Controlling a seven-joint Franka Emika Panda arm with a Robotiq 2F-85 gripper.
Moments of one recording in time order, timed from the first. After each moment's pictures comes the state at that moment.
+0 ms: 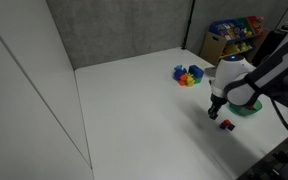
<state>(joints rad) 0.01 0.63 -0.03 -2.22 -0.22 2.74 -0.05</state>
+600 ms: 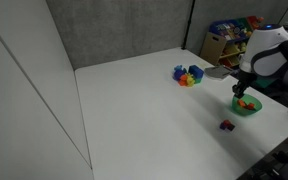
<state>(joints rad) -0.02 0.38 -0.23 -2.30 -0.23 2.62 -0.02</state>
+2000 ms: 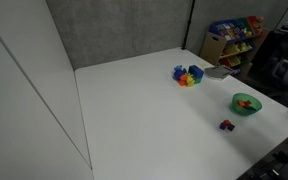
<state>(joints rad) -0.17 -0.23 -0.21 -2.39 -0.27 2.11 0.02</state>
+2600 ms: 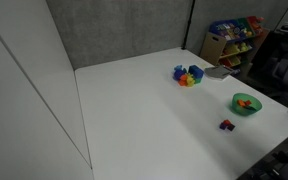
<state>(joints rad) -0.09 -0.51 -0.09 -2.43 -0.13 2.02 0.01</state>
